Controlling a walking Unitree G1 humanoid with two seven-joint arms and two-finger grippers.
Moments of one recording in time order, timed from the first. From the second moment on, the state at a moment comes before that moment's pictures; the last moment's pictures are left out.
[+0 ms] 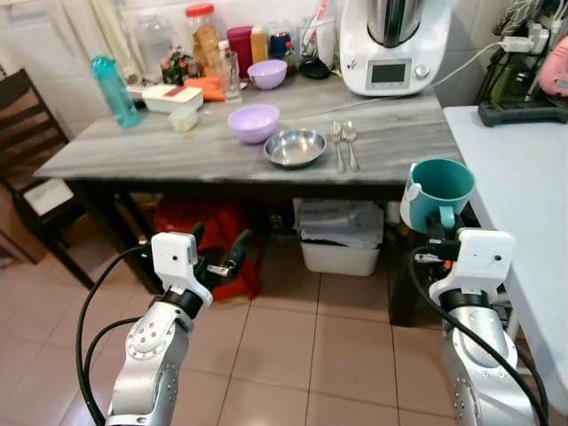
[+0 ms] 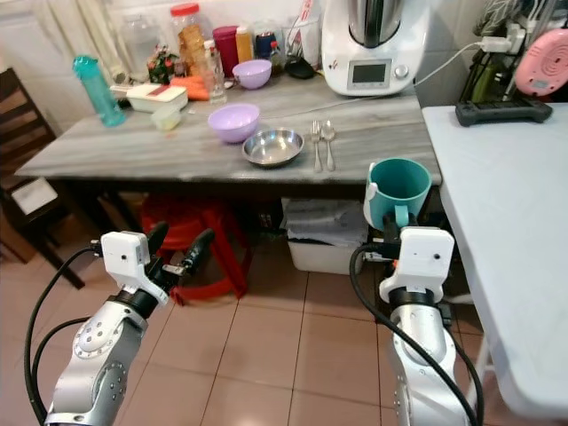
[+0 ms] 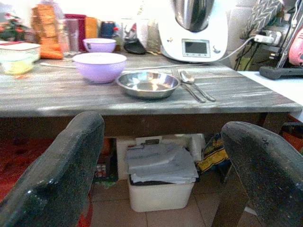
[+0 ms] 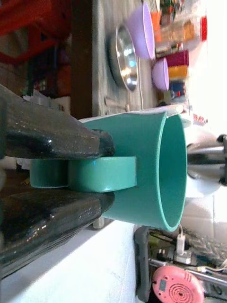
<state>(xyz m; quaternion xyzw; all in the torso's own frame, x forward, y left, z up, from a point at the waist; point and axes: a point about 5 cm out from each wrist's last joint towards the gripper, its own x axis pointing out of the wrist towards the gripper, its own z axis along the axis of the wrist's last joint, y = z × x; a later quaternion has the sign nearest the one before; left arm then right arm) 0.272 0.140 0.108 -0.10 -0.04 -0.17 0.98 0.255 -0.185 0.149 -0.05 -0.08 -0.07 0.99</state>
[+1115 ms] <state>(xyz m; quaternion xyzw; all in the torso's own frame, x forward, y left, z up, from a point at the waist) 0.272 0.135 0.106 -0.10 -0.02 -0.18 0.98 0.260 -0.179 0.155 -0.05 -0.09 -0.05 0.99</state>
